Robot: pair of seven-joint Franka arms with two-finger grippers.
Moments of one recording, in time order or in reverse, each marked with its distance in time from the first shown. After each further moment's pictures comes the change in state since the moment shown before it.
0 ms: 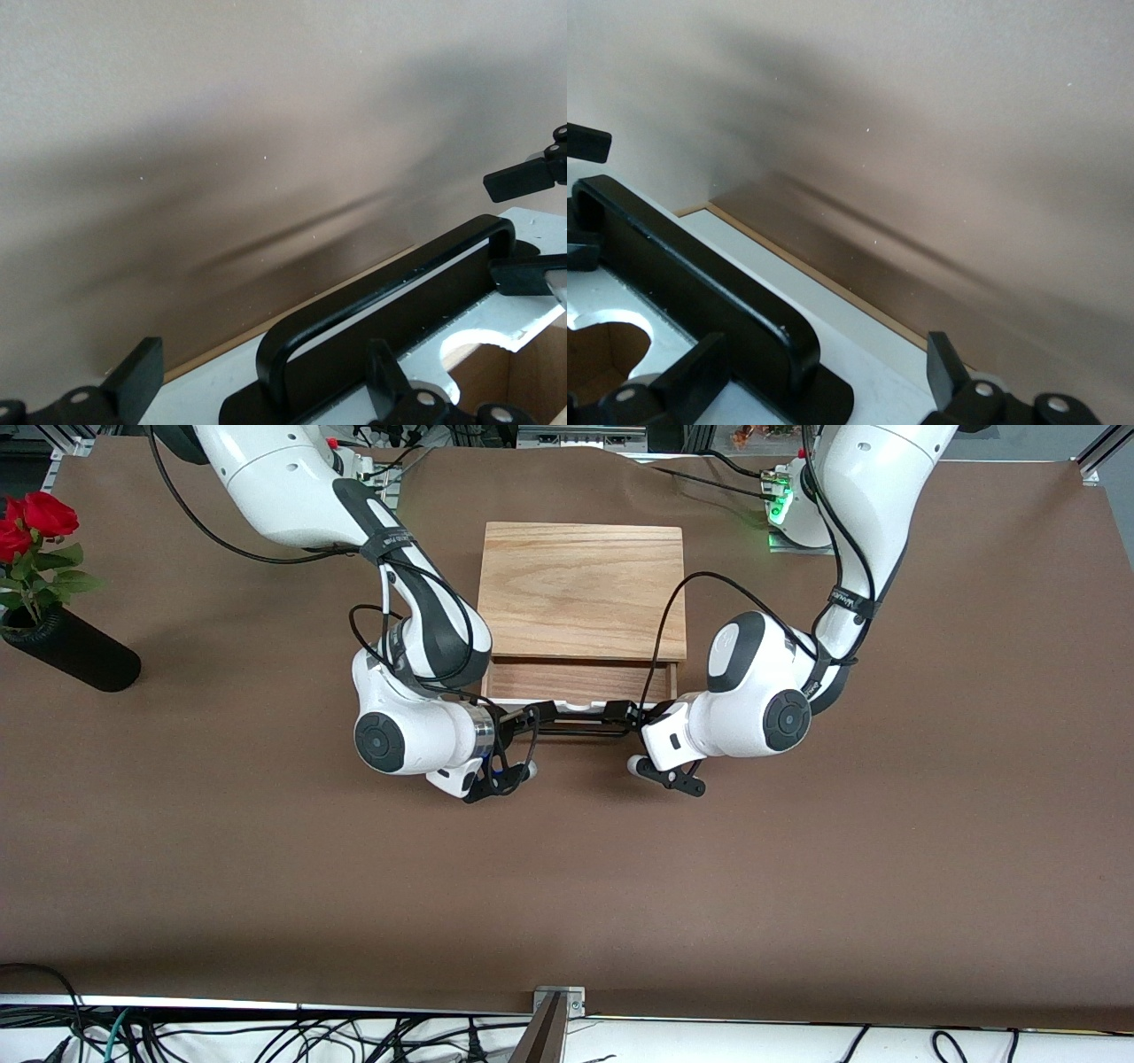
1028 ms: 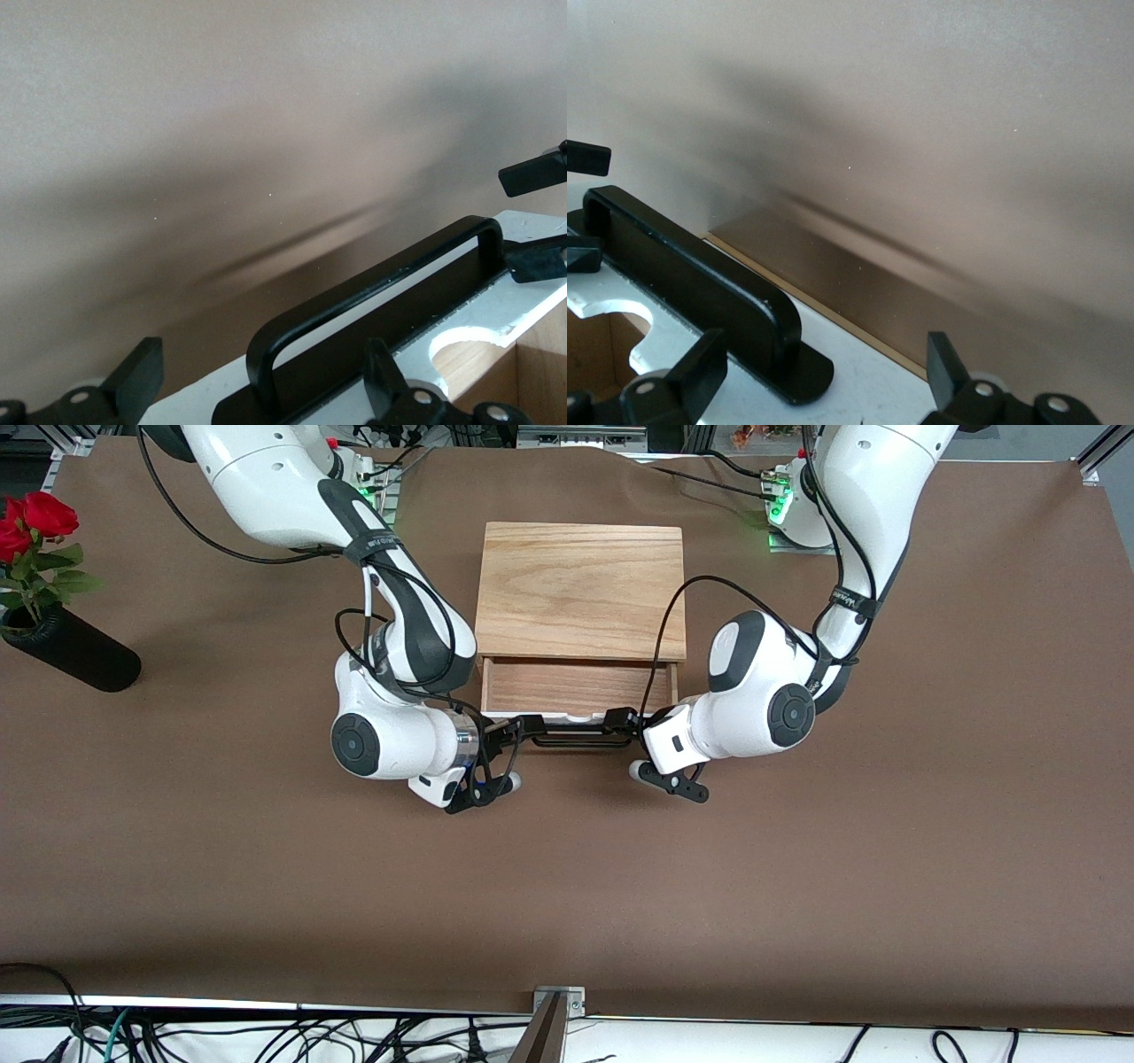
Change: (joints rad) left arm 0.000 -0.001 0.001 0.007 0.015 0.072 0.009; right arm -0.028 -0.011 -0.003 0.000 0.000 0.048 0.000
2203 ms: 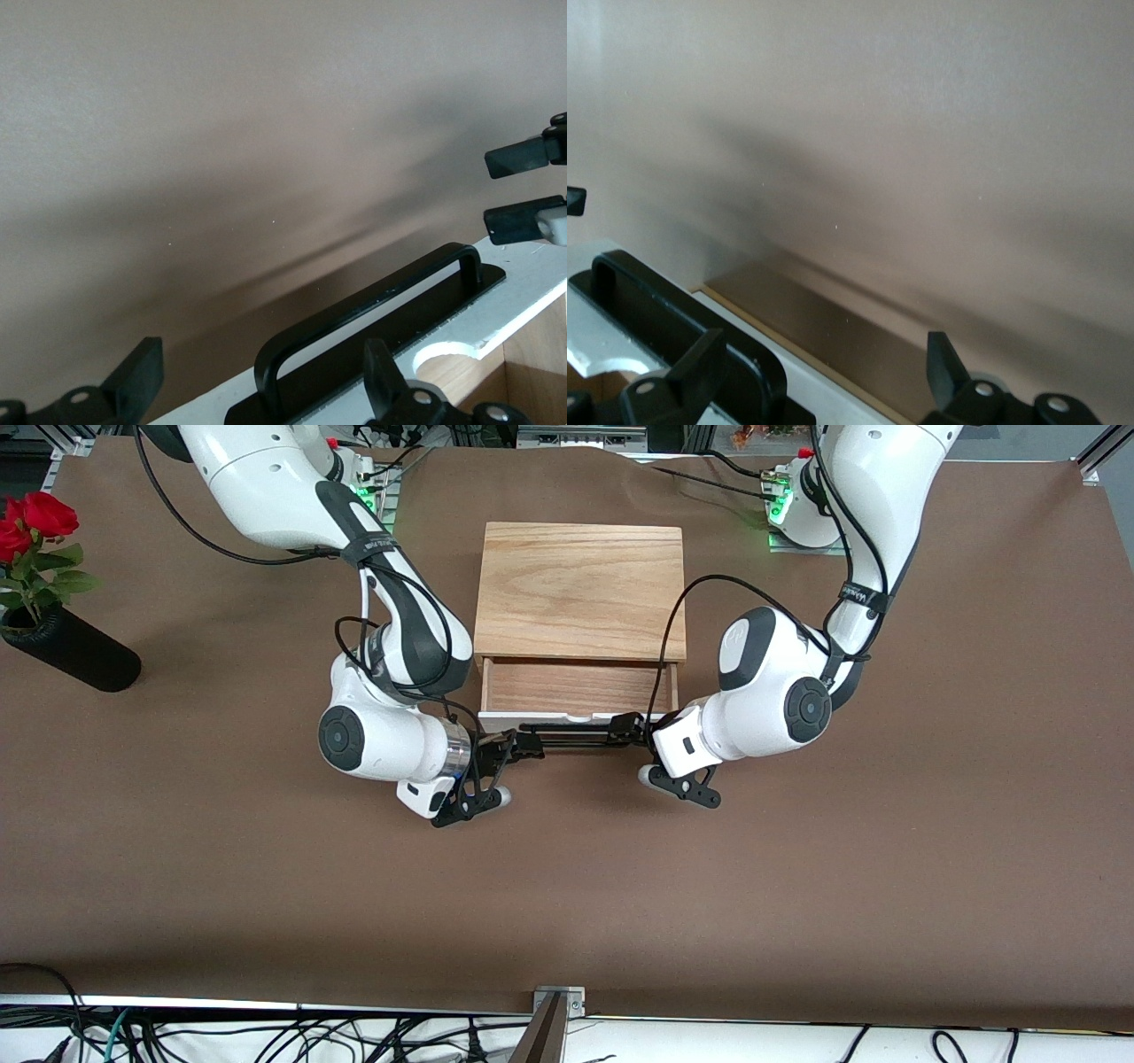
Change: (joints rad) left arm 0.003 -0.019 0.013 0.012 0.000 0.020 0.001; right arm -0.010 -0.001 -0.004 -0.001 -0.011 0.106 0.000
